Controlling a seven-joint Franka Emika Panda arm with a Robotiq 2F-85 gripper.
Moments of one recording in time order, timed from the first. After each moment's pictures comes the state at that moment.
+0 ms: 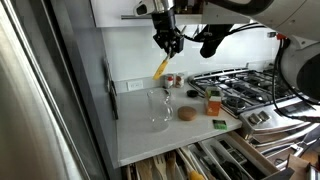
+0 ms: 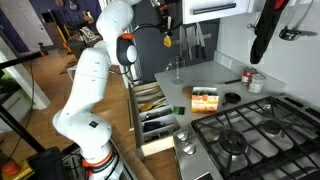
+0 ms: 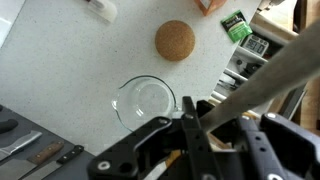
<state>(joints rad) 0.40 0.65 0.01 -0.46 -0.43 1.08 -1.40</state>
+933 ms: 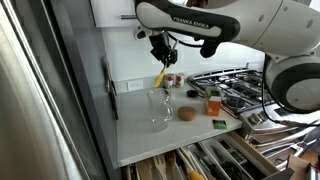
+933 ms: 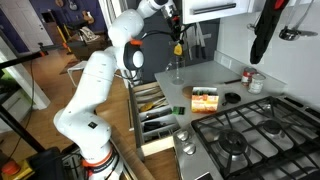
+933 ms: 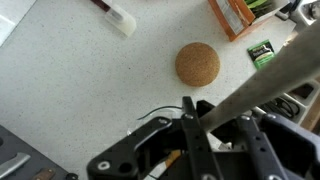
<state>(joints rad) 0.36 0.76 -0.06 -0.46 -0.43 1.20 -1.56</state>
